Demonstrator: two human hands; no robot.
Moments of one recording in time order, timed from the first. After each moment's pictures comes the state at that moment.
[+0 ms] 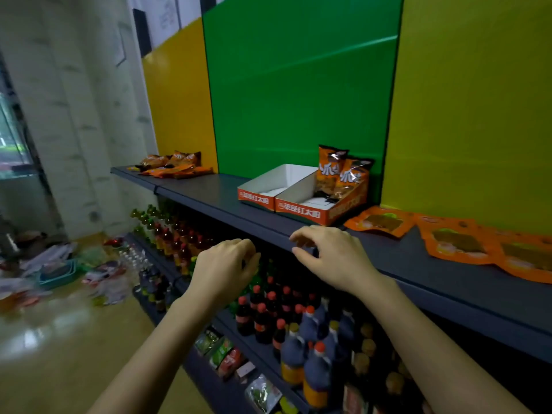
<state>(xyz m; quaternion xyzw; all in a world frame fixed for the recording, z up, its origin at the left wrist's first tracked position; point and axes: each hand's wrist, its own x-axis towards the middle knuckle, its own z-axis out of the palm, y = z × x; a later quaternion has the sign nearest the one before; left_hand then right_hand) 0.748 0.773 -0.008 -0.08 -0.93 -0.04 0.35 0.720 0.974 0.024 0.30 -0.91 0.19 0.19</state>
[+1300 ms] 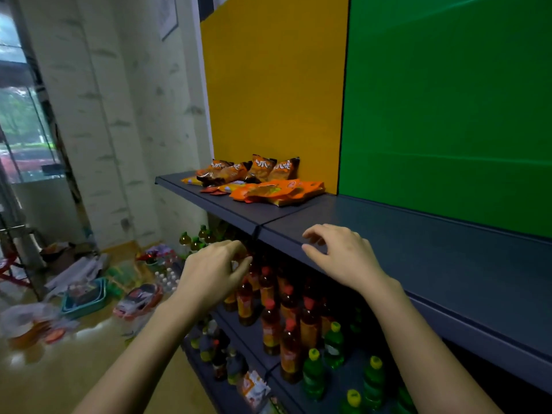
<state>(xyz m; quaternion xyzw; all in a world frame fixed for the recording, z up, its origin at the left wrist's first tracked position) 0.351 0.170 -0.008 -0.01 -0.96 -0.04 0.28 0.285 0.382 0.012 0.26 -0.93 0.21 0.17</state>
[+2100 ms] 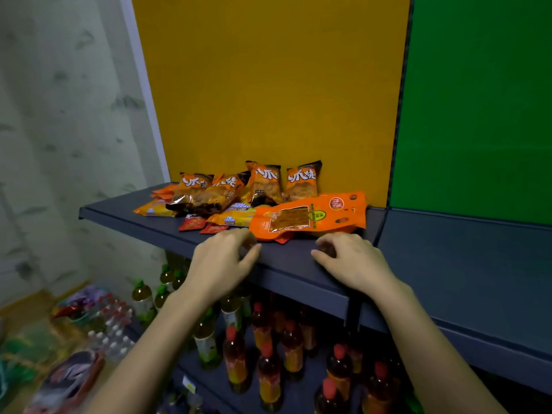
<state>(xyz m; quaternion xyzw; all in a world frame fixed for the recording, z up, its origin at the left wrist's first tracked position) 0.069 -0.046 0.001 -0.15 -0.95 -0.13 0.26 0.071 0.168 -0.004 0.06 -0.97 0.19 0.13</state>
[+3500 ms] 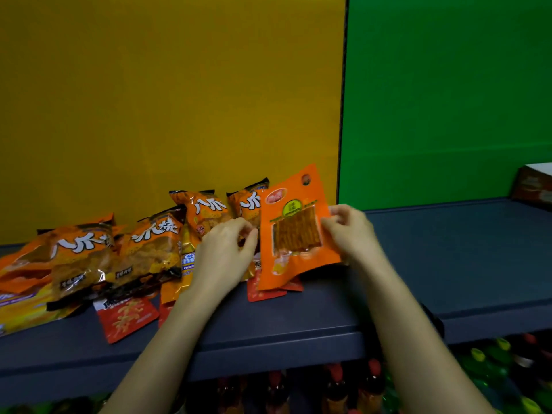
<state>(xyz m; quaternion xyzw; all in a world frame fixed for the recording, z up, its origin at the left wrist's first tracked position) -0.128 -0.066 0.018 -0.38 -0.83 -0.32 0.25 -0.031 0.110 0.024 -0.30 -0.77 0.44 0.36</state>
